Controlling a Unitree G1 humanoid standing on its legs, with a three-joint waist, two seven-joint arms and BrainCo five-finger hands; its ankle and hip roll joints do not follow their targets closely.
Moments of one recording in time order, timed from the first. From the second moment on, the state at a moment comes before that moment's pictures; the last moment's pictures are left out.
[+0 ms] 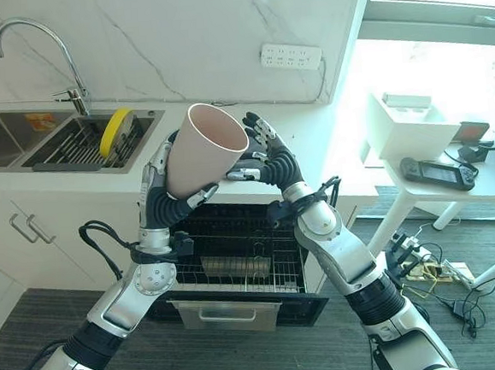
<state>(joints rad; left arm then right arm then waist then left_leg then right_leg) -0.29 0.44 -0.47 -0.07 0.42 -0.24 0.73 -0.44 -0.38 0.35 -0.20 0.39 0.17 -0.17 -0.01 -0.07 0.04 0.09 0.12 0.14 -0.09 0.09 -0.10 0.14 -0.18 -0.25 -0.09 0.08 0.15</state>
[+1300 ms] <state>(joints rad) -0.38 0.48 -0.35 -0.34 0.28 0.04 0.46 -0.52 -0.41 0.37 -0.36 0.61 0.21 -0.08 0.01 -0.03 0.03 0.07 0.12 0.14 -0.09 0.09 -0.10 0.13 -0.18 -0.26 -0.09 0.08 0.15</state>
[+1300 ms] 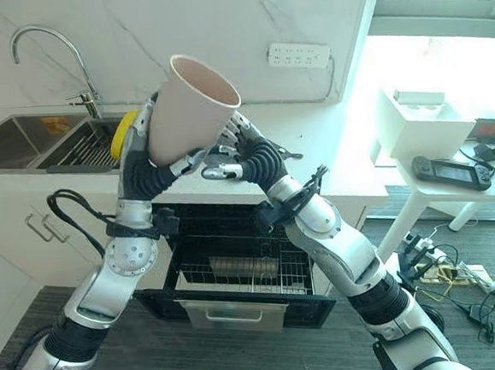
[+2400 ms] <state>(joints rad) -0.25 0.43 -0.59 0.11 0.46 -0.28 0.69 -0.65 -0.35 0.38 -0.24 0.65 0.20 -0.15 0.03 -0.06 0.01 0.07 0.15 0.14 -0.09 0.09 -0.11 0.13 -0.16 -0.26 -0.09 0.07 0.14</state>
